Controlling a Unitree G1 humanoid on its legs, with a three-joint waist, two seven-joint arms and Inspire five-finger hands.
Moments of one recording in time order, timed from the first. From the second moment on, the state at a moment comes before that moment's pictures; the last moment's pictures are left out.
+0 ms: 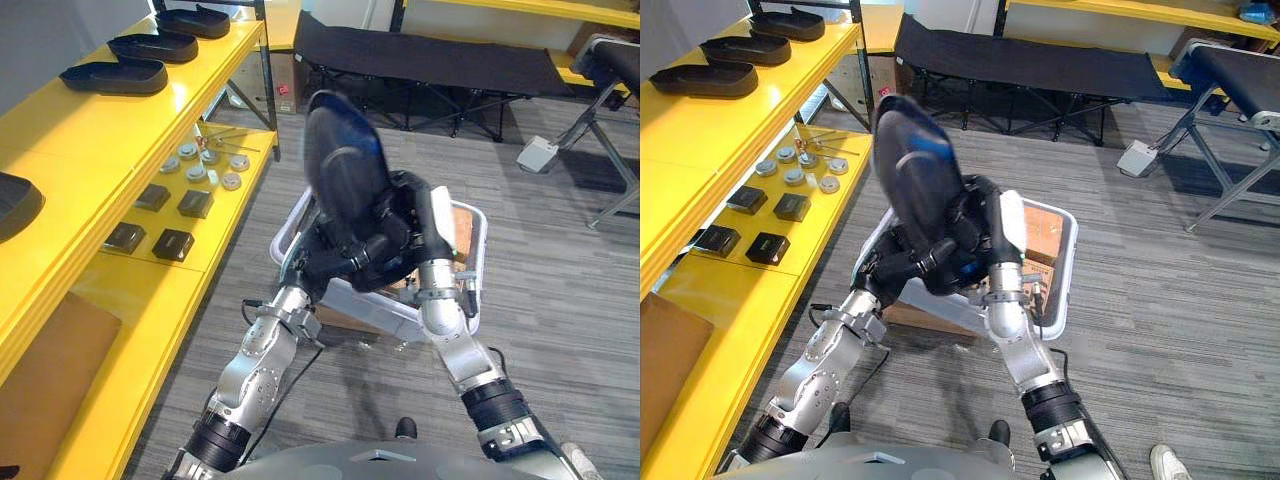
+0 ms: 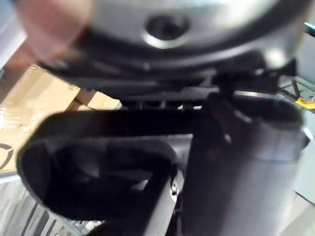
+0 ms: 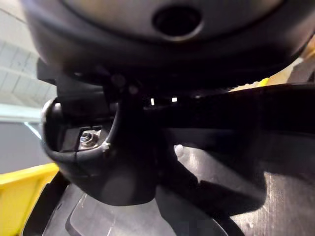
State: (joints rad) left arm -0.01 0.11 -0.39 -0.08 -0.65 0.00 0.04; right arm -0.14 -0.18 0.25 0.14 -0.37 -0.25 -0.42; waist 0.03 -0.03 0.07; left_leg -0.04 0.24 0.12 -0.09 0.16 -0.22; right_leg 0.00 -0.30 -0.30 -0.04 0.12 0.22
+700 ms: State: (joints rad) left arm 0.00 0.12 -0.34 0.01 -0.68 -0.02 0.15; right arm -0.04 -0.15 0.39 0.19 -0.19 -0.34 -0.40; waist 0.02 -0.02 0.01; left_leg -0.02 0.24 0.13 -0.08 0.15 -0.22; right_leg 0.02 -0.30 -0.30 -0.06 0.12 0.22
